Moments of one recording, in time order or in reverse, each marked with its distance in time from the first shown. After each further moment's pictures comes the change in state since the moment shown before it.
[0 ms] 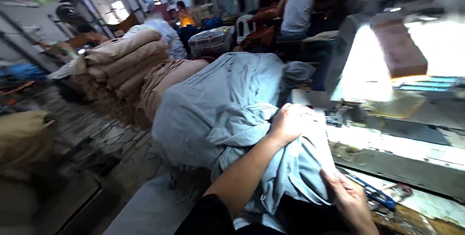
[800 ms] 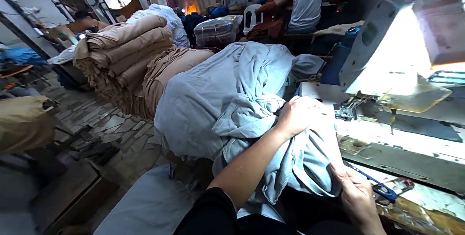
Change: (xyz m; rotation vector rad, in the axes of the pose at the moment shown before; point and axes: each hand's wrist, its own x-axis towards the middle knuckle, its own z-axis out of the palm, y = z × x) left_hand 0.001 -0.017 0.004 -0.039 0.069 0.168; right_hand 0.001 -0.001 -0.003 0.053 -0.001 -0.014
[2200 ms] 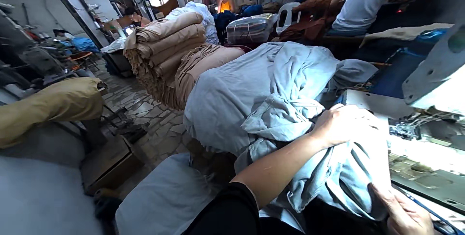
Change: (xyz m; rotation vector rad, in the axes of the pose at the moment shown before) left_hand 0.005 0.039 -0.020 0.025 -0.112 -0.157; right_hand 0.002 -0.003 -0.003 0.099 -0.093 0.004
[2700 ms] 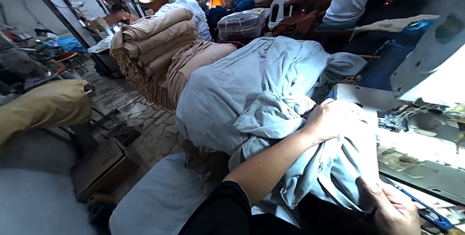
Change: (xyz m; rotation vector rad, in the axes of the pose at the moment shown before) left_hand -0.001 -0.019 0.013 -0.037 0.043 0.017; right_hand -0.003 0.003 -0.003 -0.136 -0.029 -0.030
